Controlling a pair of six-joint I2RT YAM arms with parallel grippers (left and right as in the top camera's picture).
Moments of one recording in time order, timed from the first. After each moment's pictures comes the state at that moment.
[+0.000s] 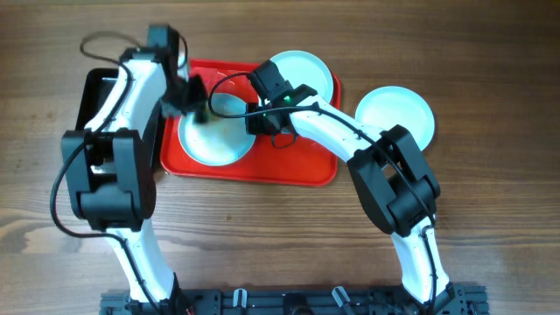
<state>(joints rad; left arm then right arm) -0.03 2.09 1.63 -0.90 0.18 -0.34 0.64 2.23 1.62 -0.51 -0.18 0.60</state>
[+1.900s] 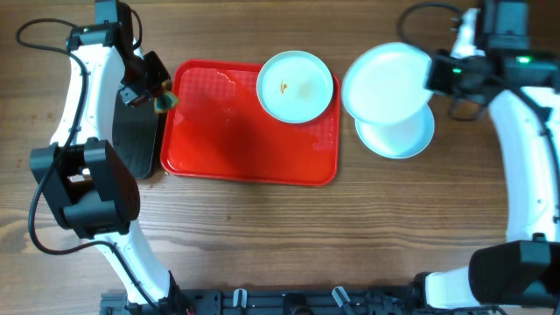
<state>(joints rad) 0.10 2.06 1.82 -1.12 0.10 -0.43 -0.10 1.63 1.63 -1.07 -0.07 0.22</state>
